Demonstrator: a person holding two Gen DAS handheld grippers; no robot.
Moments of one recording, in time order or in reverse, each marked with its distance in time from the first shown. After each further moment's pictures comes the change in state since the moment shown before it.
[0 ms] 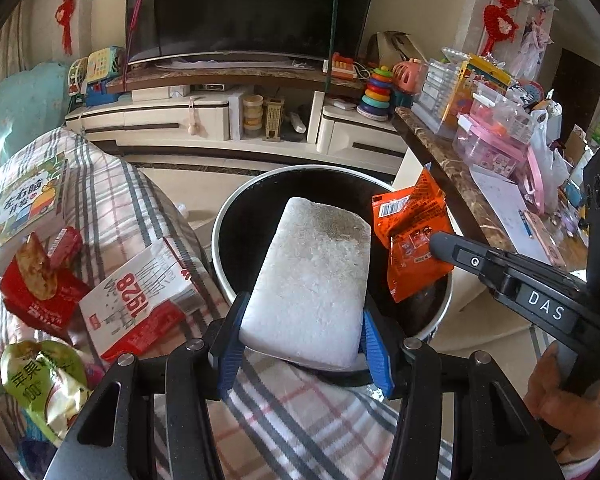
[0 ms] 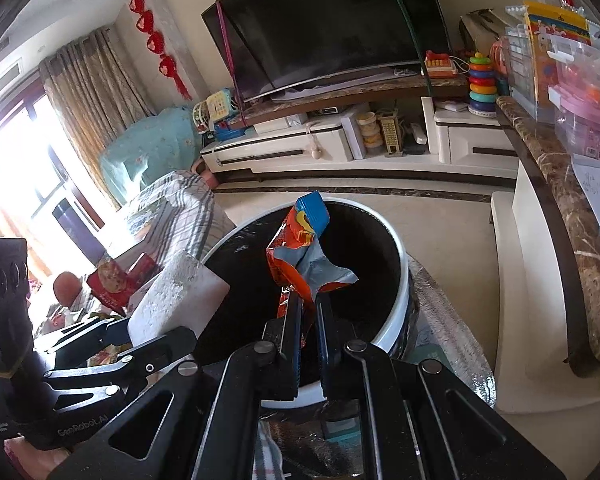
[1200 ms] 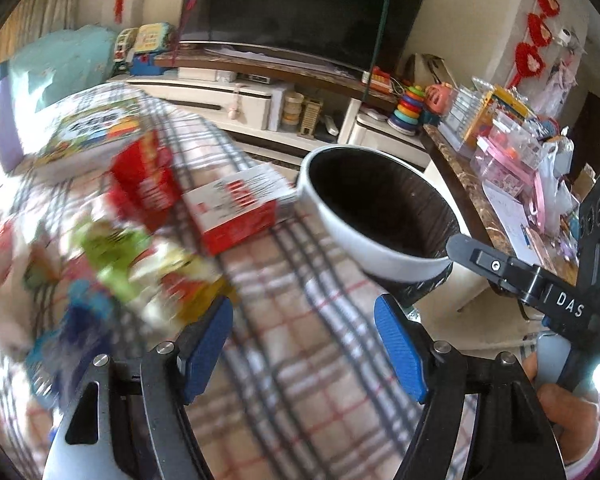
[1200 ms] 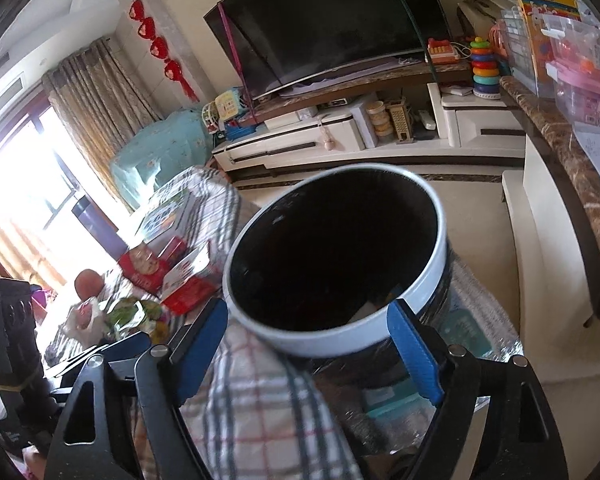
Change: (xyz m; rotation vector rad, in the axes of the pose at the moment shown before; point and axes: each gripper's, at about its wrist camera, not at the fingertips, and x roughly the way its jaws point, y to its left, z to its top) left arm -0.088 0.045 -0.078 -0.163 -0.033 0.024; right arm -0.015 0.031 -0.034 0.061 0.010 0.060
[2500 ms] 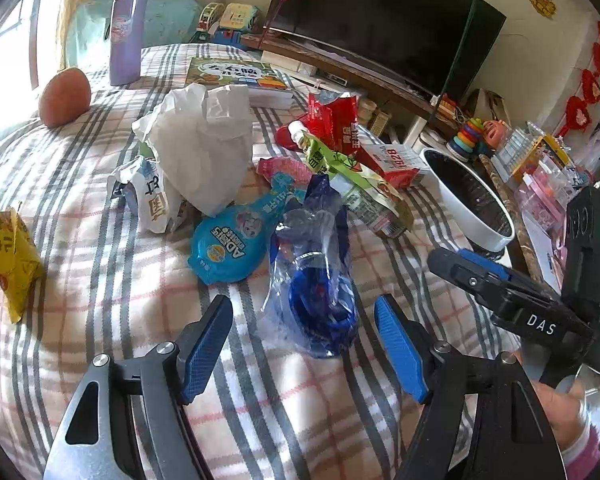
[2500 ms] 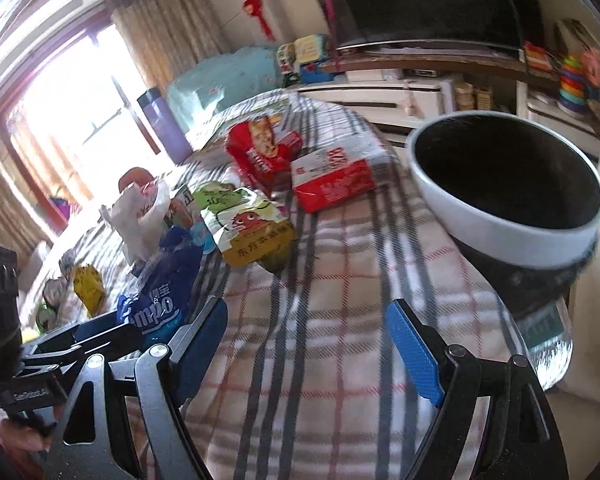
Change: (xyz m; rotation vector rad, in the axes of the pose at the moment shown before) left arm -0.100 0.085 -0.073 -0.210 0.000 0.087; right arm 0.043 0.122 -0.071 -0.260 0.148 0.118
